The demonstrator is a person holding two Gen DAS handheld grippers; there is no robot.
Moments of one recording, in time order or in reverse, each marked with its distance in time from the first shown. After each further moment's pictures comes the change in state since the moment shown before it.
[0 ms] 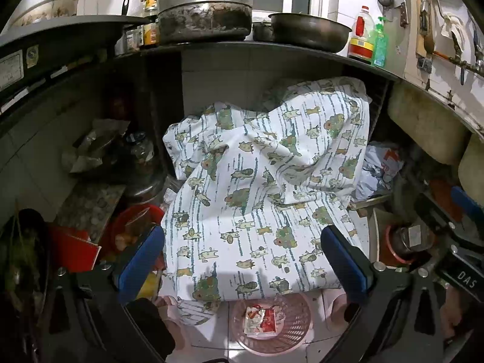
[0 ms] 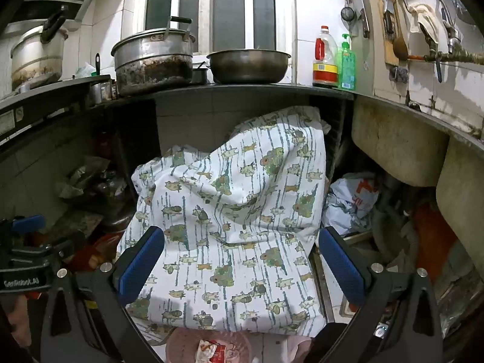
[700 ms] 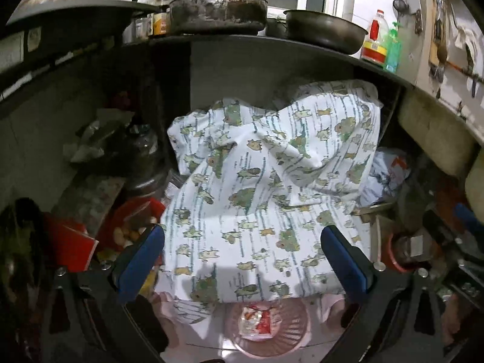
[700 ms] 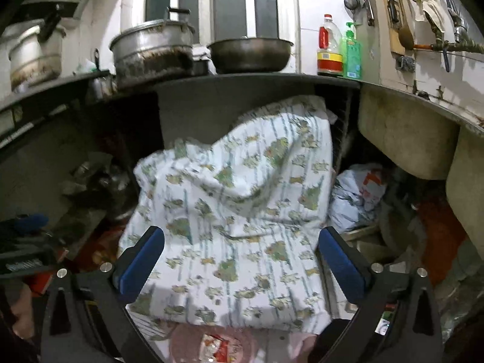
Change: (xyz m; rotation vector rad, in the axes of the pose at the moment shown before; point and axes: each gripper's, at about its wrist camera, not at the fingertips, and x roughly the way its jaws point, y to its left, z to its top) left arm 0.019 0.014 0.005 -0.066 0.022 -0.009; right arm 0.021 -0.010 -0.003 0.002 0.047 0.021
